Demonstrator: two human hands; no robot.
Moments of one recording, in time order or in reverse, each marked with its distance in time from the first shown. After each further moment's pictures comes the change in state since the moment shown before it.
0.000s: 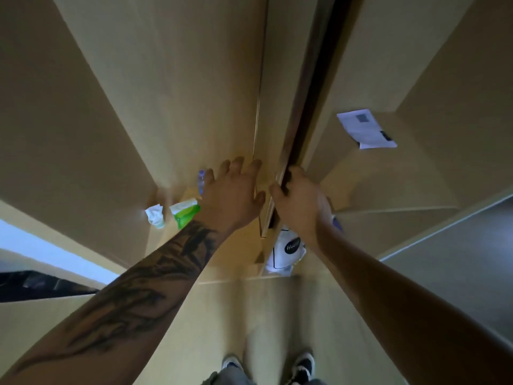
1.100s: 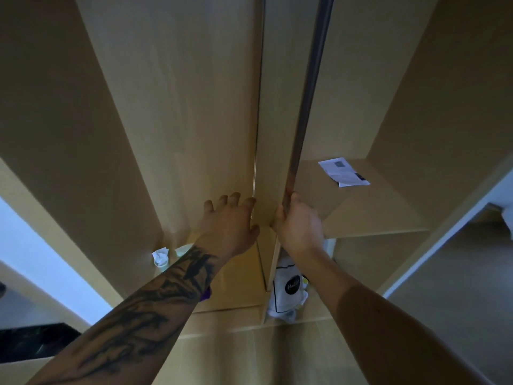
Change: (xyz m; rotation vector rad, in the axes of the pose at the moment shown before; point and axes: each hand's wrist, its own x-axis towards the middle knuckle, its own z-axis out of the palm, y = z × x) left_hand -0.073 0.013 -0.058 0.084 0.003 0.013; right_hand -0.074 -0.026 -0.030 0.032 0.277 -0.063
